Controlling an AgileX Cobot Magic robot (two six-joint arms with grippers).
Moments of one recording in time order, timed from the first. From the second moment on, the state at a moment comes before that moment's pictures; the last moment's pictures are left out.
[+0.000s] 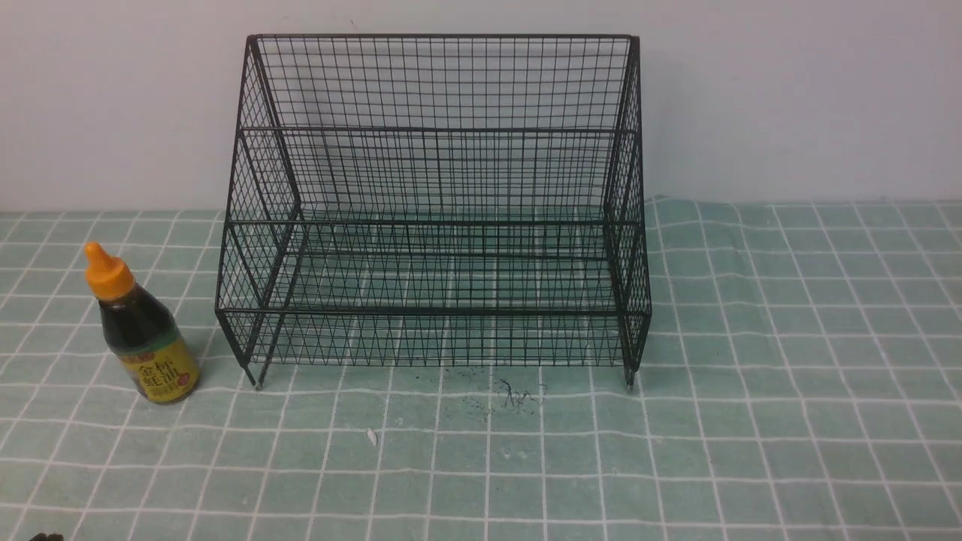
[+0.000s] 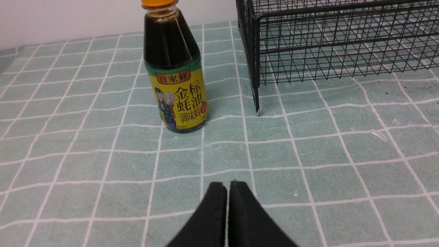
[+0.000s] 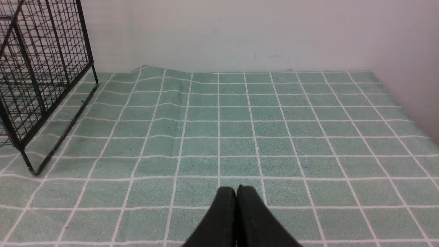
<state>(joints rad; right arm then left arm) -0.01 -0.01 0.02 -0.20 0.38 0.23 -0.07 -0.01 0.03 0.03 0.38 0.00</state>
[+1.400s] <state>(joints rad) -0.01 -0.01 0.02 -0.20 0.38 0.23 -0.07 0.05 -0.25 -0.21 0.03 -0.21</state>
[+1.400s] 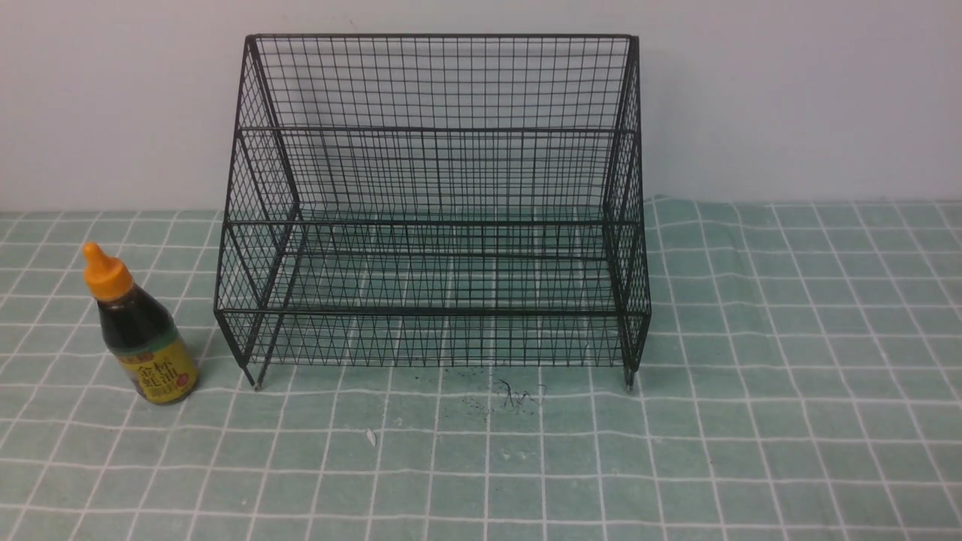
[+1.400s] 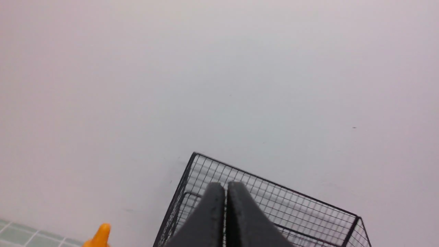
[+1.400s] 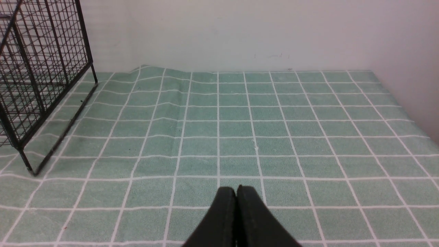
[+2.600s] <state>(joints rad) -0.01 -0.01 0.02 -0.20 0.38 0.23 0.10 1.51 -1.46 -0.08 1.23 0.28</state>
